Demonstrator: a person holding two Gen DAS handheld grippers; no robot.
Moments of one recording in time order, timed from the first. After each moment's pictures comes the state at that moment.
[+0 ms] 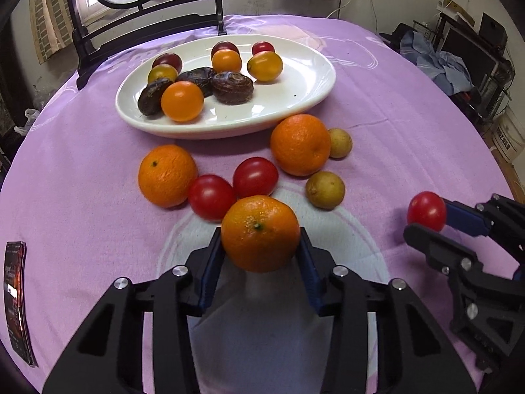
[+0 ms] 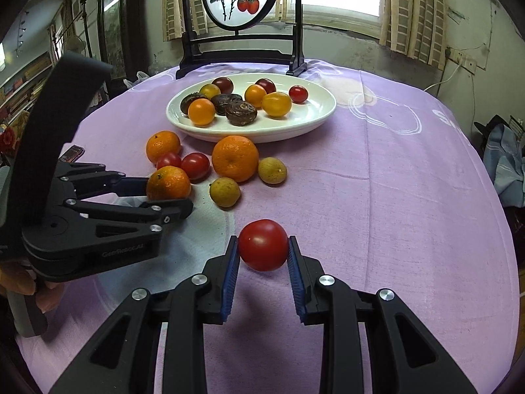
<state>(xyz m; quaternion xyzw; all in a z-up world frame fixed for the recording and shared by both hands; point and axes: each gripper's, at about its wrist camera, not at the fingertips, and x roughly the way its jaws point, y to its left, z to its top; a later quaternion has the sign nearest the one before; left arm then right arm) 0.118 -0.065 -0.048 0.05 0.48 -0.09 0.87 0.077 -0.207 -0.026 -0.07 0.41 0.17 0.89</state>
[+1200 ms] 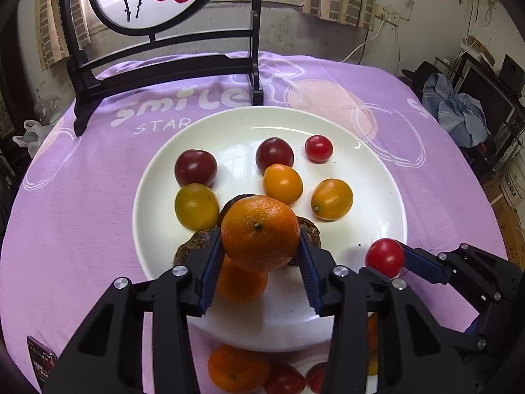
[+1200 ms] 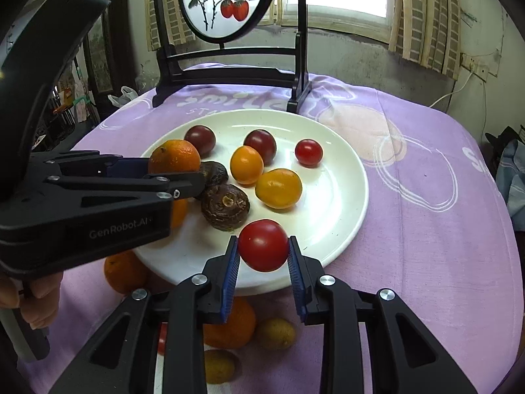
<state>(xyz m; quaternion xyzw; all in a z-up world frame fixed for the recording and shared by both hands) 0.268 -0.035 -0.002 0.01 0.46 -0.08 0.88 0.217 -0.158 -0.012 -0.04 0.42 0.16 0.89</state>
